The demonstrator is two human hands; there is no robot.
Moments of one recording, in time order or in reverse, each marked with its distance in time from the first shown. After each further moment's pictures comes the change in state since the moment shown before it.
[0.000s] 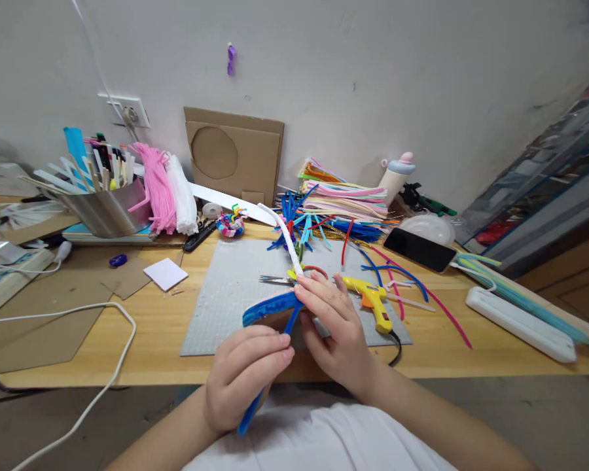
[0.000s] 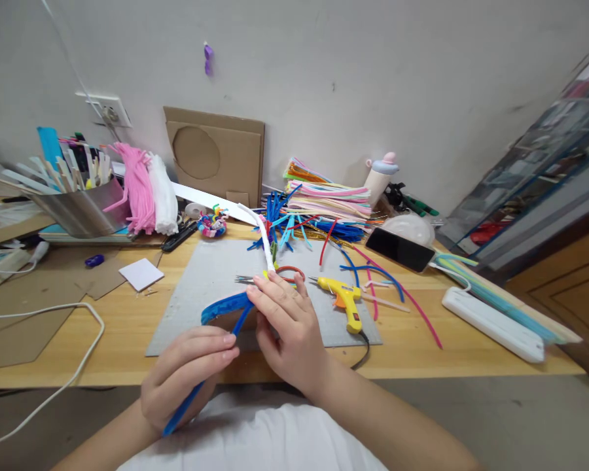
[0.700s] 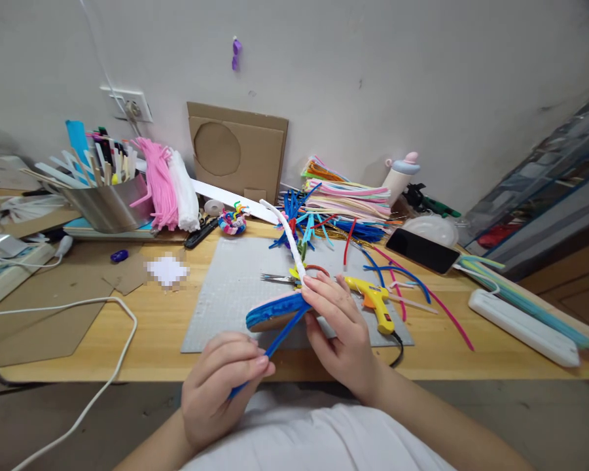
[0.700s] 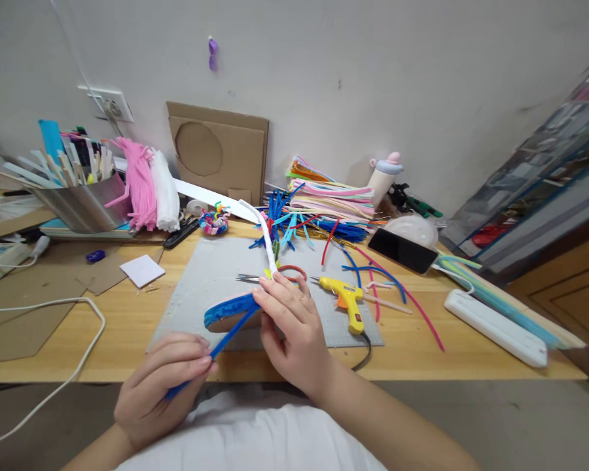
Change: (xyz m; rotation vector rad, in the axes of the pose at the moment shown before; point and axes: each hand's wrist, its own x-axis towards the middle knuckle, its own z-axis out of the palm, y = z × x) left_hand -0.024 0.001 -0.016 -0.009 0.074 -0.202; right_hand -0.004 0.002 0.000 0.023 0.023 0.007
